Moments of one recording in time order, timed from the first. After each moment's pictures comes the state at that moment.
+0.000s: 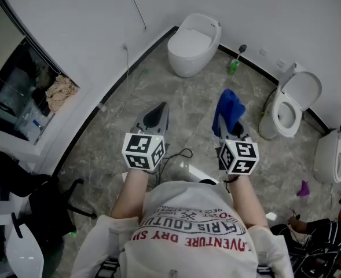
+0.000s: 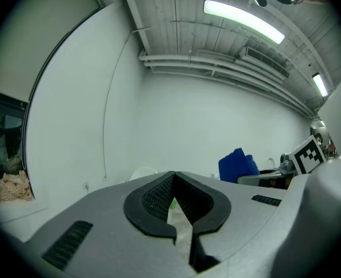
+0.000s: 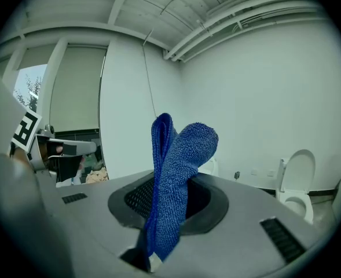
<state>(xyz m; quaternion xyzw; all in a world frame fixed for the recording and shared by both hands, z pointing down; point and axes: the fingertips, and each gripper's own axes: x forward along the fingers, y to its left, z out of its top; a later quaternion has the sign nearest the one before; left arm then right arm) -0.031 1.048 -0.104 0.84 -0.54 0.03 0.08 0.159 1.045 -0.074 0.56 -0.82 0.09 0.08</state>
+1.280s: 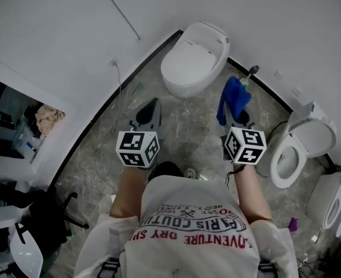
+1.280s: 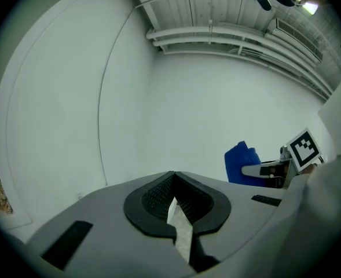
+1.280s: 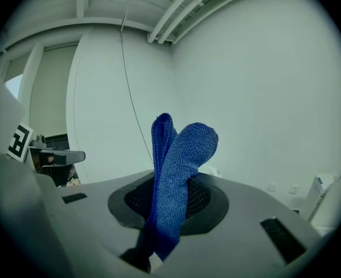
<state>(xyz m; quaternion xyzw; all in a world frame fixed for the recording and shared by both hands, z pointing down) 0.030 0.605 -0.092 0.79 -0.61 0.05 0.10 0.248 0.559 -0.074 0.51 -0.84 0.12 0.09</state>
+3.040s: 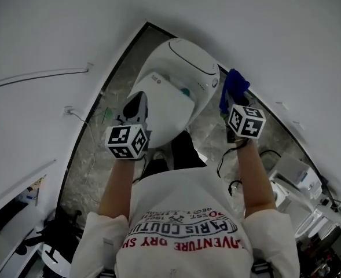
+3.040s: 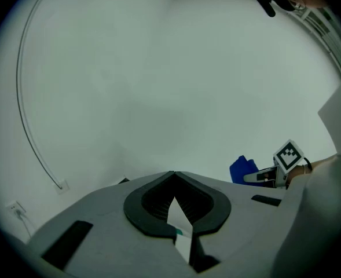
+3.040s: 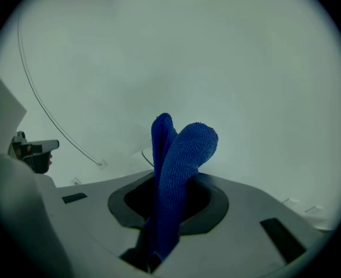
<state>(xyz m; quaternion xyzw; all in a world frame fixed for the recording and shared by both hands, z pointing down) 0.046 -0.152 0.113 0.76 -0.59 0.11 0.25 0.337 -0.208 0.180 0.52 -0.76 0.30 0.26</state>
